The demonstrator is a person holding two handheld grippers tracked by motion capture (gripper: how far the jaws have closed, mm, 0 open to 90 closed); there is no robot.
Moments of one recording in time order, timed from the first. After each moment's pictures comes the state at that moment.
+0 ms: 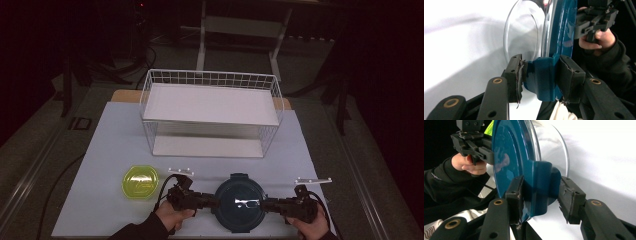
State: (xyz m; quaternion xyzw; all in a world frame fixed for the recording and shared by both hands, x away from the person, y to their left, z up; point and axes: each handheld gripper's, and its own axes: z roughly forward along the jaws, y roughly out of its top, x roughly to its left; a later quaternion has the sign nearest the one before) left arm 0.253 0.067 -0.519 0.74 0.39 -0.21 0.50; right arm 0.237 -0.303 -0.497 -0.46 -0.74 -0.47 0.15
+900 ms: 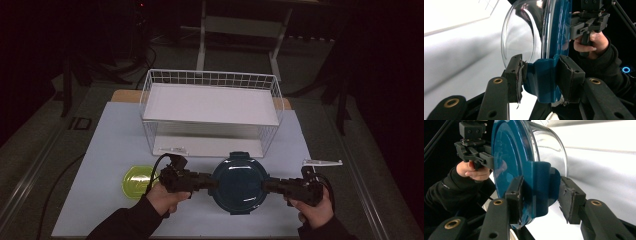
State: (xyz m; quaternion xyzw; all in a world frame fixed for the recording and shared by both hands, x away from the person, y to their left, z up) left arm 0.268 0.083 -0.438 0.75 0.36 -0.16 0.53; right arm 0.256 -0.292 -0.432 -0.43 -0.73 -0.52 0.12
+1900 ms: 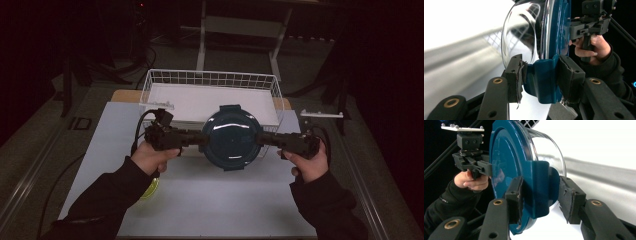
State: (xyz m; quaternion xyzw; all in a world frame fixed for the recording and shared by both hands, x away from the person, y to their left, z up) left arm 0.321 0.115 -0.341 0.74 0.36 -0.09 0.56; right arm 0.325 -0.259 -0.341 -0.40 -0.72 -0.56 0.08
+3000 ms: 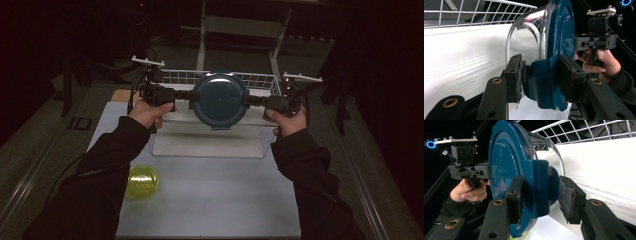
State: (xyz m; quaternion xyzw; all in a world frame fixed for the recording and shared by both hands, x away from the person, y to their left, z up) left arm 0.410 0.144 -0.319 0.71 0.42 -0.08 0.56; right arm 0.414 -0.225 -0.320 -0.46 -0.68 -0.56 0.10
